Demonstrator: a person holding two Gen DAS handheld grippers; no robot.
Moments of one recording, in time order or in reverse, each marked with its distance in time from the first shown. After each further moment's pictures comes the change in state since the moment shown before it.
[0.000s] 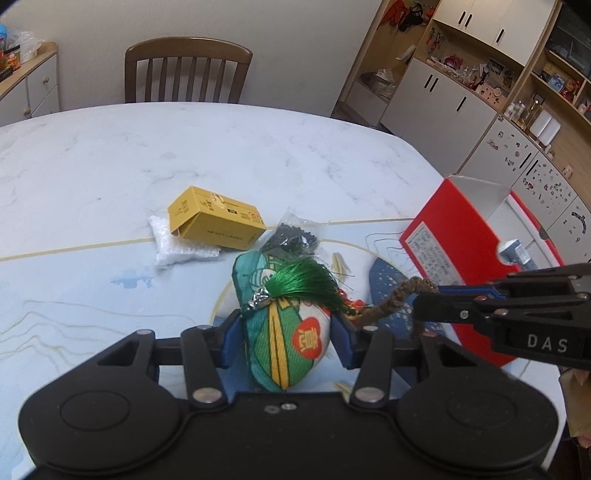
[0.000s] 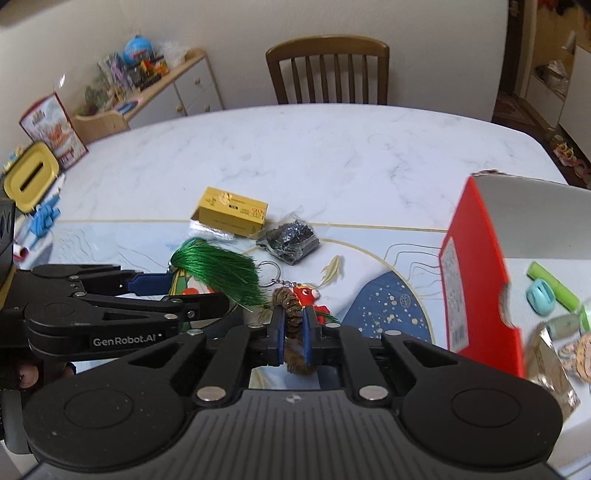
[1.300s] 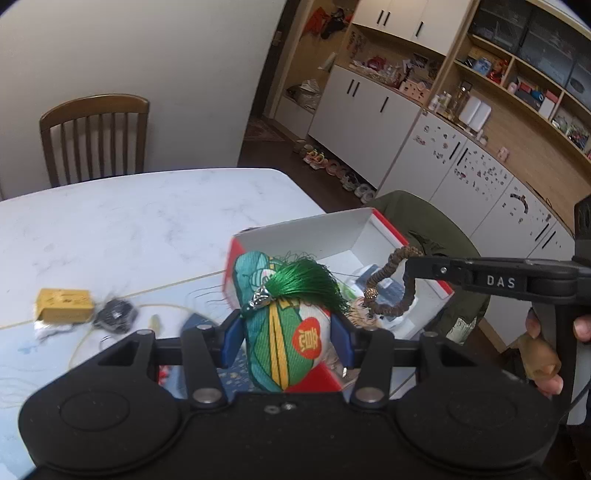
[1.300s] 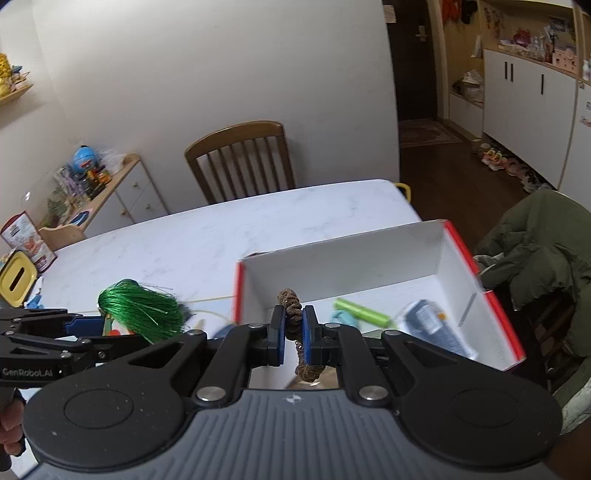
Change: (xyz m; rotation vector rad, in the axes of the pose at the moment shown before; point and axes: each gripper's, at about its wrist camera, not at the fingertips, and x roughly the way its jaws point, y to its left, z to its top) left arm -0.045 -0.188 0.042 0.151 -0.051 -0.128; right arm -0.162 -0.172 -0.017 0.190 -0.225 -0.098
